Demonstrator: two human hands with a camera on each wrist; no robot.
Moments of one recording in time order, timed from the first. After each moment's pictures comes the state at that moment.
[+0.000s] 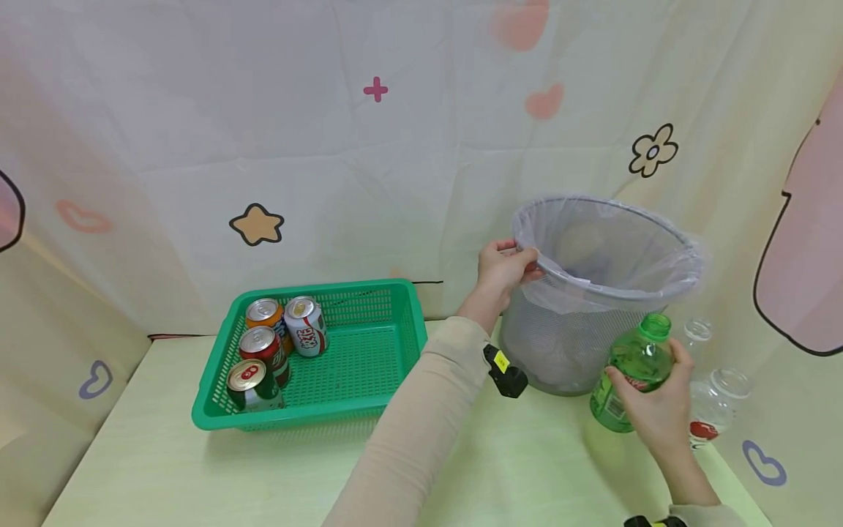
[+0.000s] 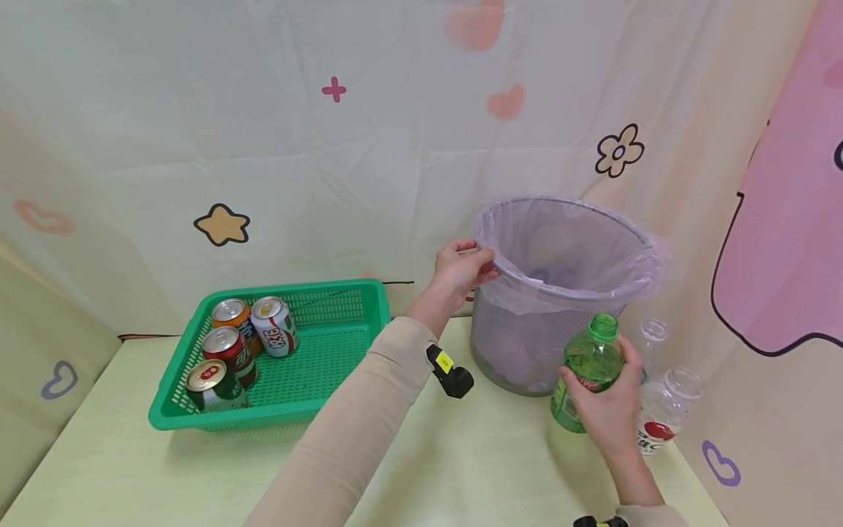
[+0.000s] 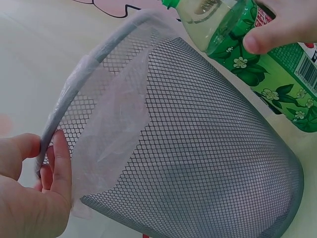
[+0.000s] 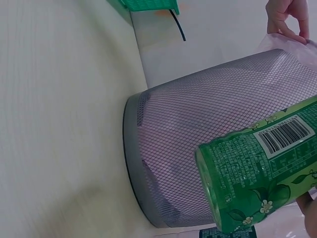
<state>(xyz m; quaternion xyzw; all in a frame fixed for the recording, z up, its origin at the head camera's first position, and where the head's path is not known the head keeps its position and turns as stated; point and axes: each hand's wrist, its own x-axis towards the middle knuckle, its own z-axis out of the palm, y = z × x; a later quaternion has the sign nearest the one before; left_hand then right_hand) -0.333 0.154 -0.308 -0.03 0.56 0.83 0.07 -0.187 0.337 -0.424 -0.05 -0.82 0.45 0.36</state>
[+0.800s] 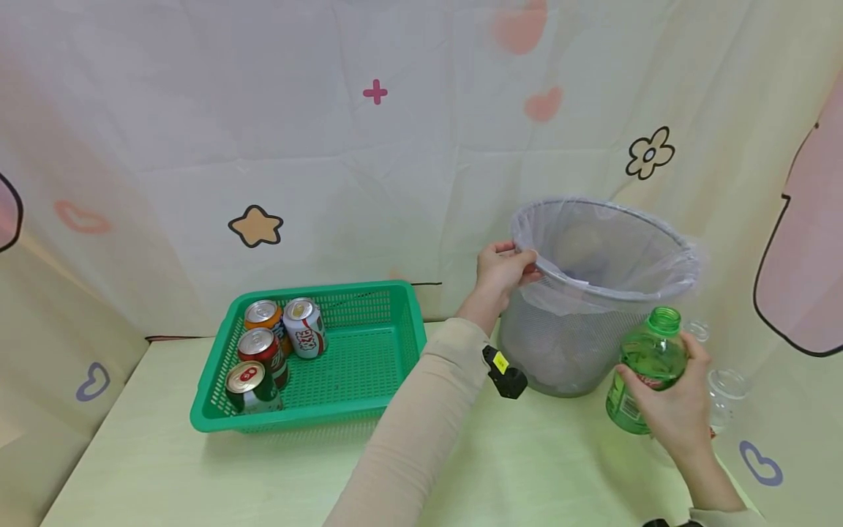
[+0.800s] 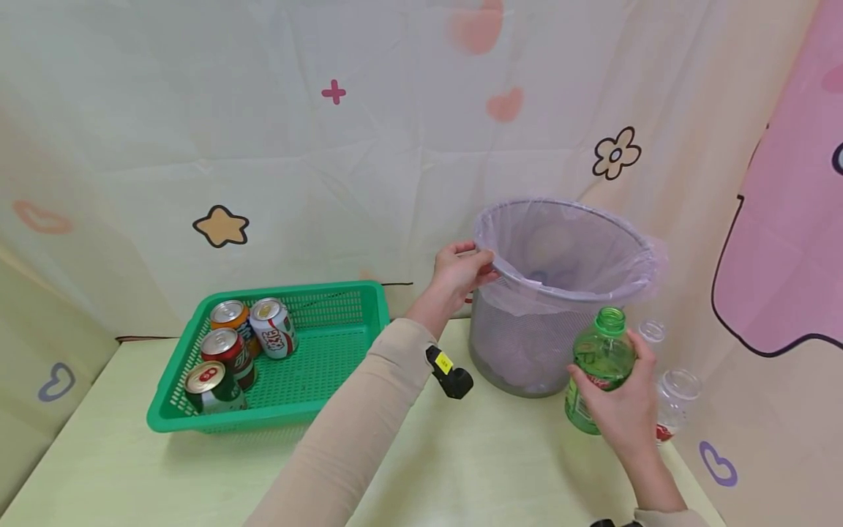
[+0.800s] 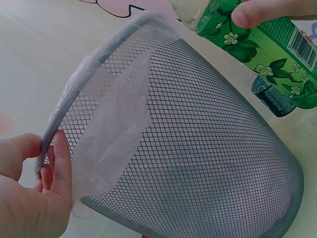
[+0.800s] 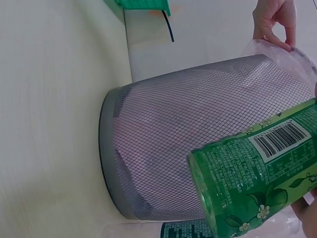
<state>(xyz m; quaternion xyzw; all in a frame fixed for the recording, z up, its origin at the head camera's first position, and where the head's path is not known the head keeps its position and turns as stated) -0.333 0.155 -0.308 -0.04 0.54 0.84 0.07 -0.179 0.348 -0.404 -0.02 -0.84 0.39 0.38</state>
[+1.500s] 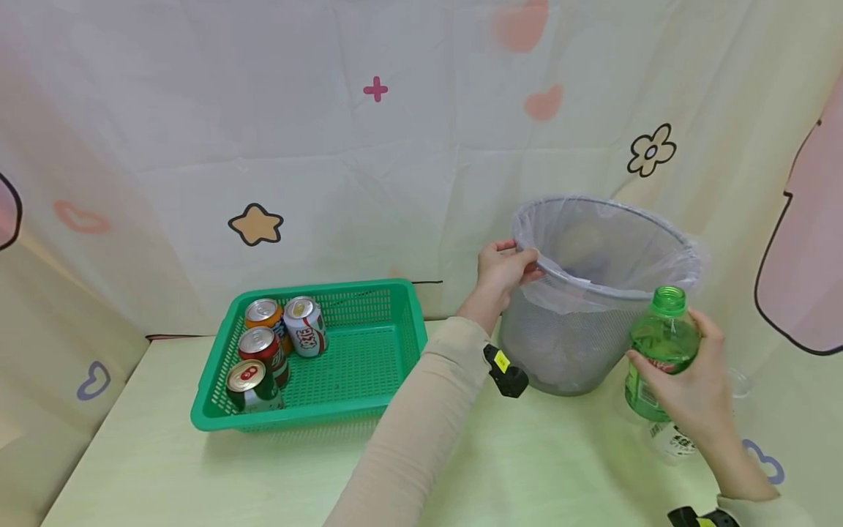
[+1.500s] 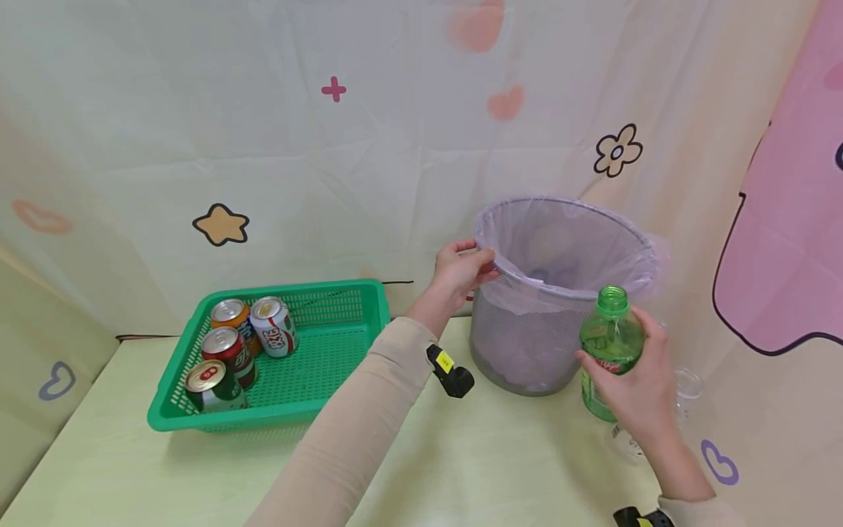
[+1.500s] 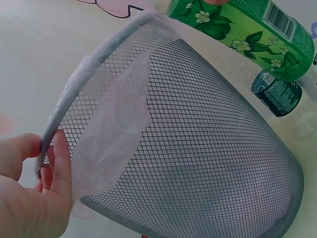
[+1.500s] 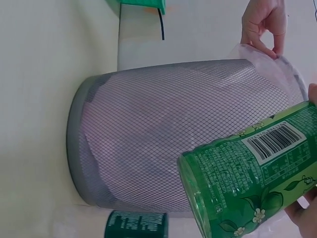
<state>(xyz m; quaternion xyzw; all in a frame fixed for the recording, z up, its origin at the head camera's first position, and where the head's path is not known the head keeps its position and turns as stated) -0.334 0.156 -0.309 -0.04 0.54 0.84 0.07 -0.177 0.352 -0.370 0.03 -0.86 0.34 0.38</state>
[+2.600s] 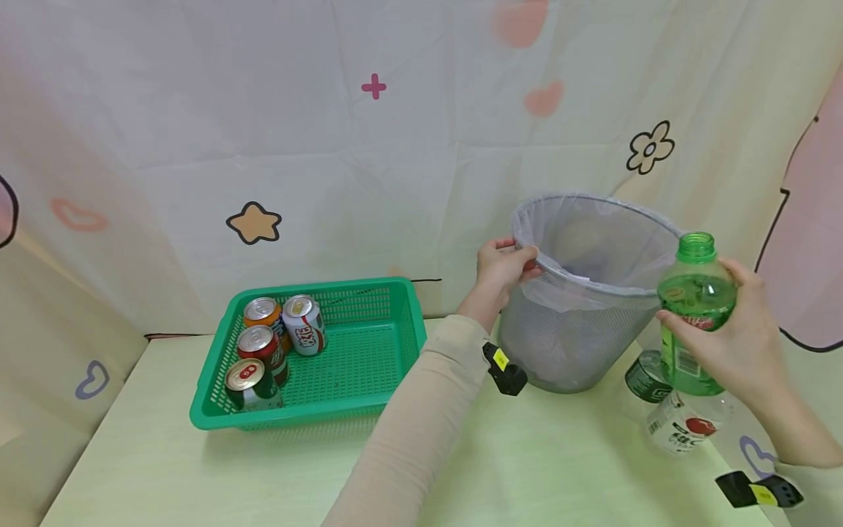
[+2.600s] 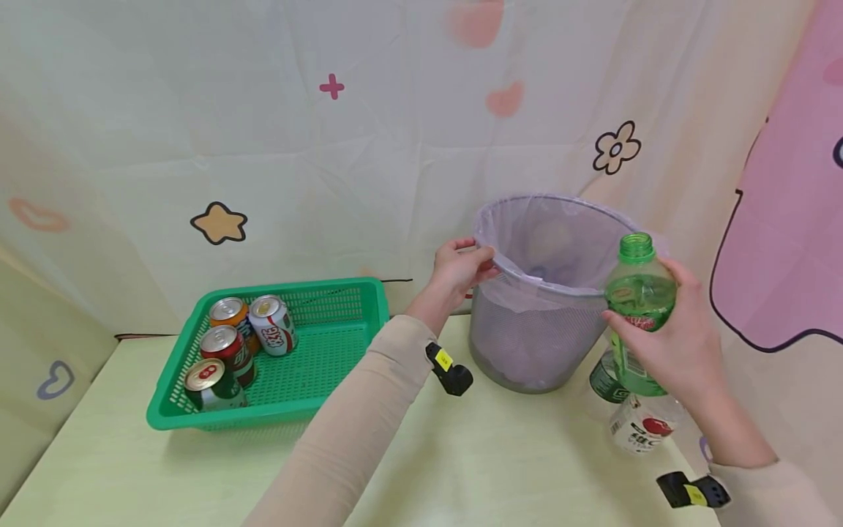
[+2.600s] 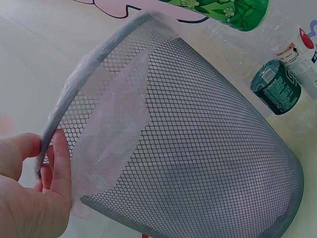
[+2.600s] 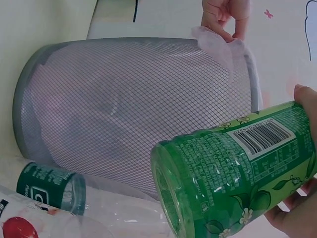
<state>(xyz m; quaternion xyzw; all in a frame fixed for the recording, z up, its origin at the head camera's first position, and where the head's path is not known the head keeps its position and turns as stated) -0.332 0.153 -0.307 -0.04 0.55 0.83 0.07 -0.179 0.373 -0.300 0.01 -0.92 0.26 0.30</state>
